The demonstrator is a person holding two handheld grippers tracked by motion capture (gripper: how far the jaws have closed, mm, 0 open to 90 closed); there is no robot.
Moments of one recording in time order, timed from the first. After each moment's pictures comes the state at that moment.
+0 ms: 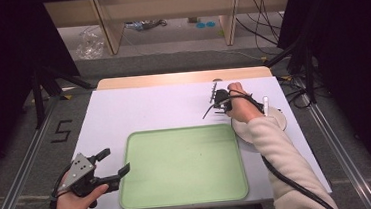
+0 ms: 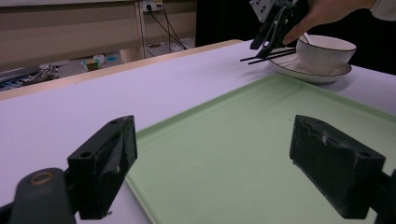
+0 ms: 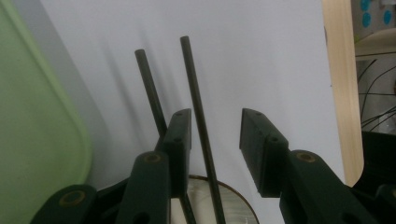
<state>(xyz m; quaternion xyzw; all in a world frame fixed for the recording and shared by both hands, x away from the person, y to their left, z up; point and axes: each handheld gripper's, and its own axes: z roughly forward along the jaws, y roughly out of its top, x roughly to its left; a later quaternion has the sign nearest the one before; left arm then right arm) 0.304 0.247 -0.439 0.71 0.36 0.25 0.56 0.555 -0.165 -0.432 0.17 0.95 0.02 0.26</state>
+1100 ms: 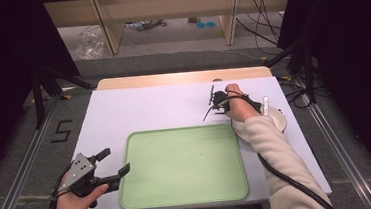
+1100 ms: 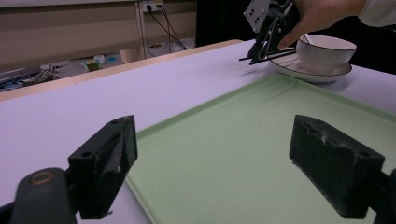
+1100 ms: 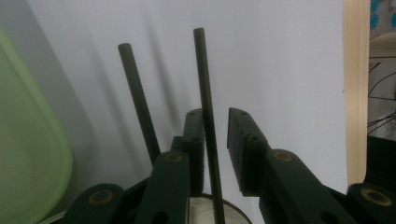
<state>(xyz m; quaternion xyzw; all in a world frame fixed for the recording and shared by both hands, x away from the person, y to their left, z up) 0.304 0.247 -0.439 0.71 0.36 0.25 0.55 0.564 -0.163 -0.445 0.15 0.95 0.00 0.26</state>
